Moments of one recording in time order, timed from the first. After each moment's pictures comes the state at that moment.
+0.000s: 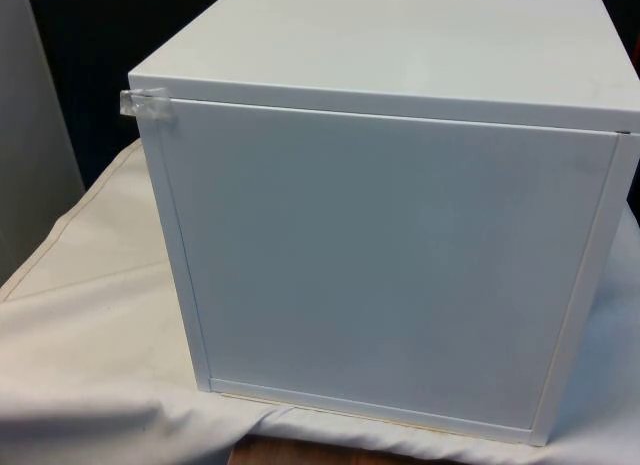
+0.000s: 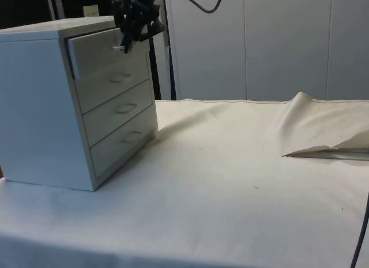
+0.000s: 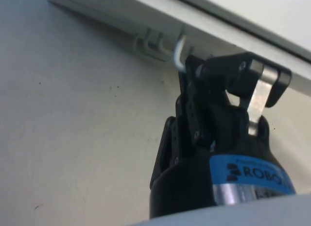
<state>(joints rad) 0.46 -0.08 -0.43 -2.37 -0.36 2.87 -1.21</state>
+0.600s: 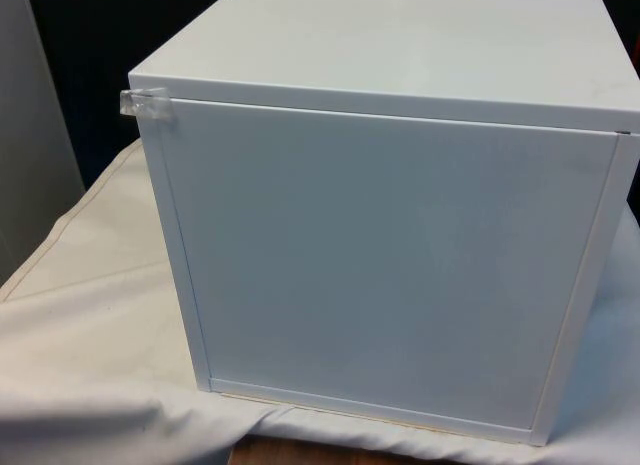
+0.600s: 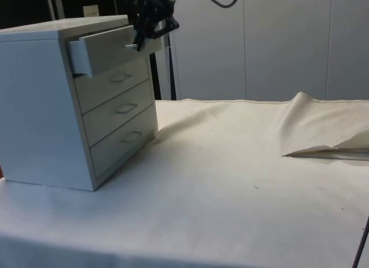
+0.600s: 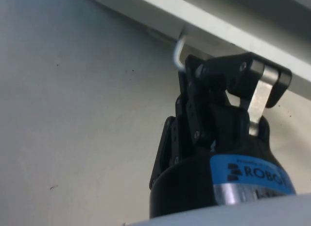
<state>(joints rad) 0.46 -0.19 -0.43 -2.47 -0.36 2.86 -1.20</state>
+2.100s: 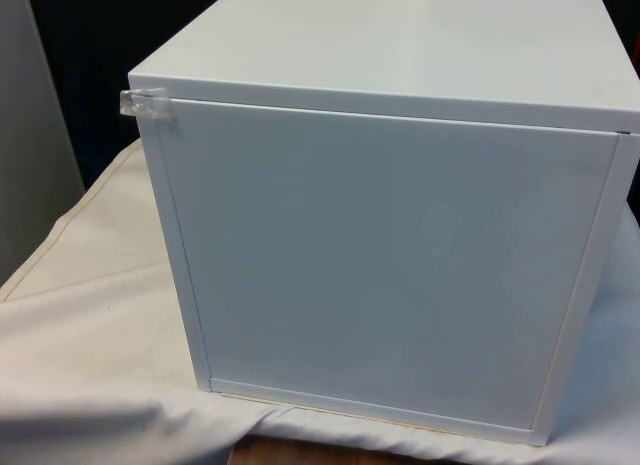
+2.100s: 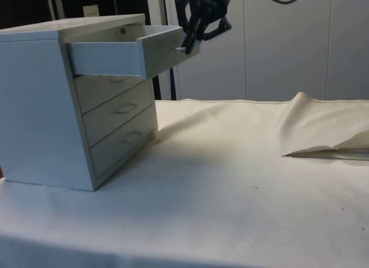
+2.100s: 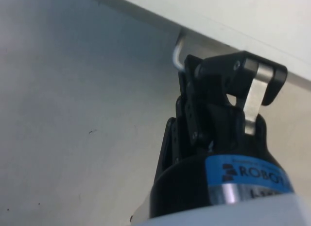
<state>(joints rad) 0.42 -0.55 -0.45 -2.80 -0.38 2.84 -1.26</state>
